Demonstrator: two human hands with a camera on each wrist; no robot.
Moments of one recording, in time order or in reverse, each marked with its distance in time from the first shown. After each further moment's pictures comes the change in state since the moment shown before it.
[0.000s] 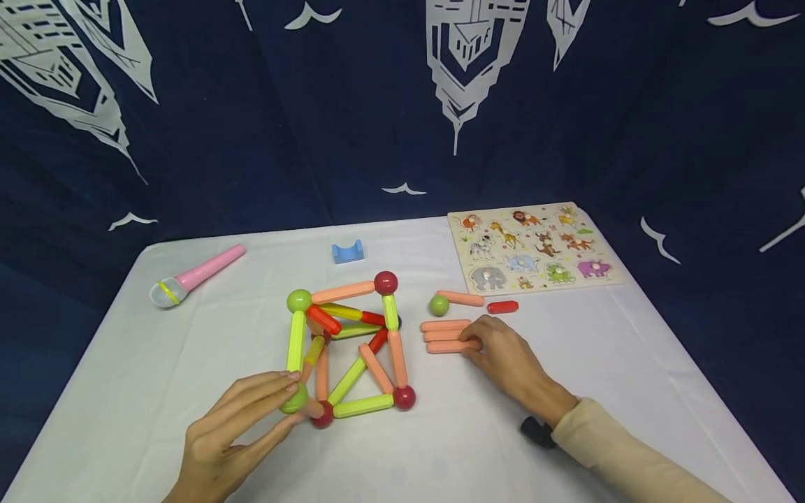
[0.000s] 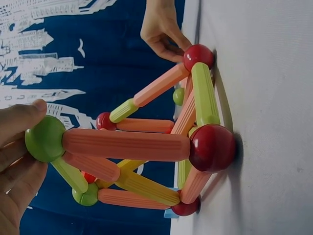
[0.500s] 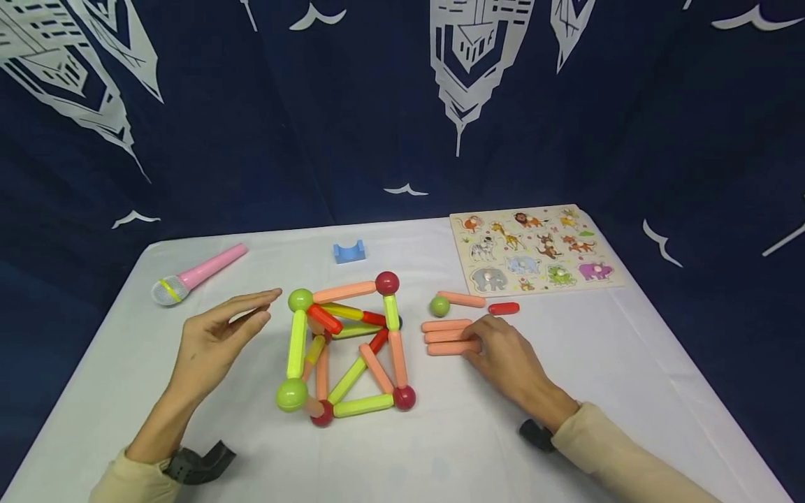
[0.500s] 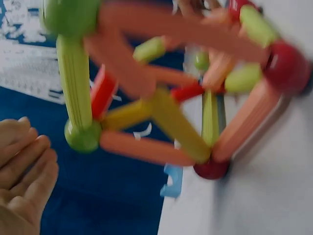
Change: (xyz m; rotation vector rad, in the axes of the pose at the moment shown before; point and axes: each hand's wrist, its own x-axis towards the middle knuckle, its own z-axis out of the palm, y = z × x) left_hand 0.040 -0.067 -0.033 -0.235 -0.053 -0.553; right_hand 0.000 -0.009 -0.004 -0.027 -0.019 0.058
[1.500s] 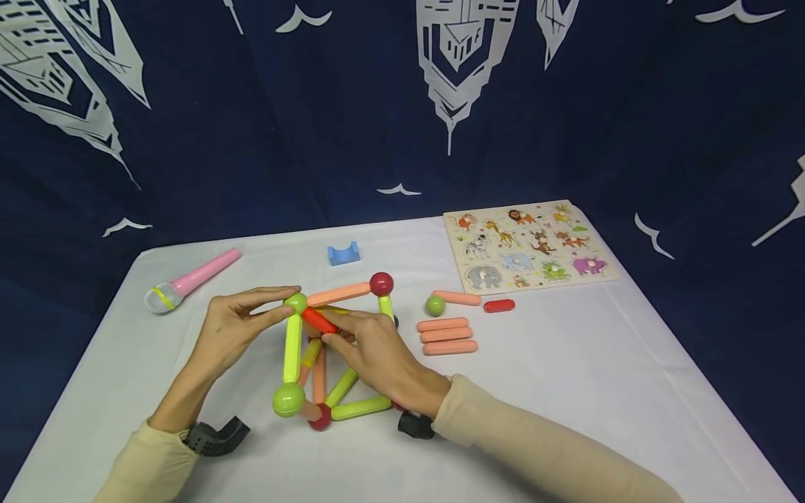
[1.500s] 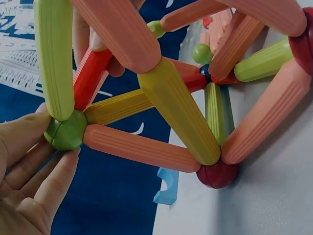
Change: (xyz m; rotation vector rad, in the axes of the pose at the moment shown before) left_hand 0.033 -0.018 0.010 -0.001 -0.094 -0.199; right_hand 0.051 -0.152 0.017 0.514 -0.001 -0.241
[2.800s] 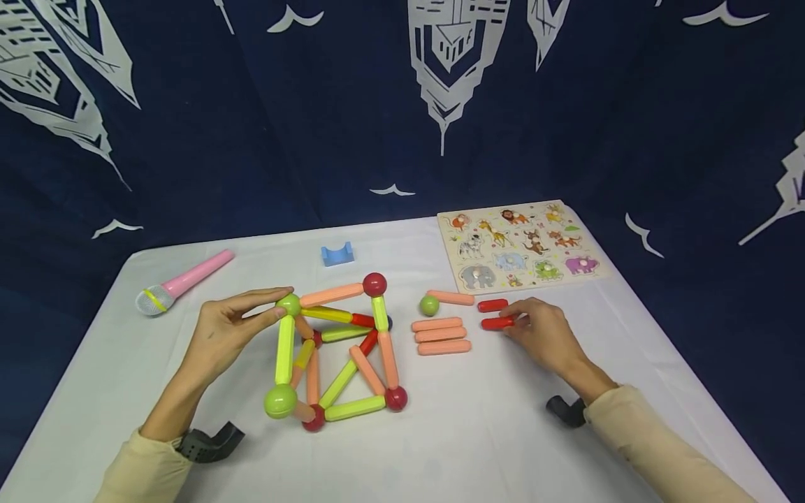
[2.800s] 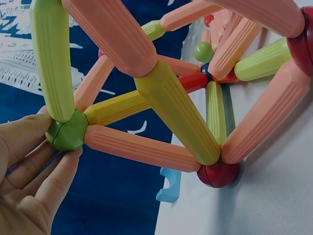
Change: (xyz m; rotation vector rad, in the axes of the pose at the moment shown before) left_hand -0.004 0.001 0.003 -0.001 0.017 -0.001; right_hand -0.099 0.138 -0.151 -0.363 0.034 0.454
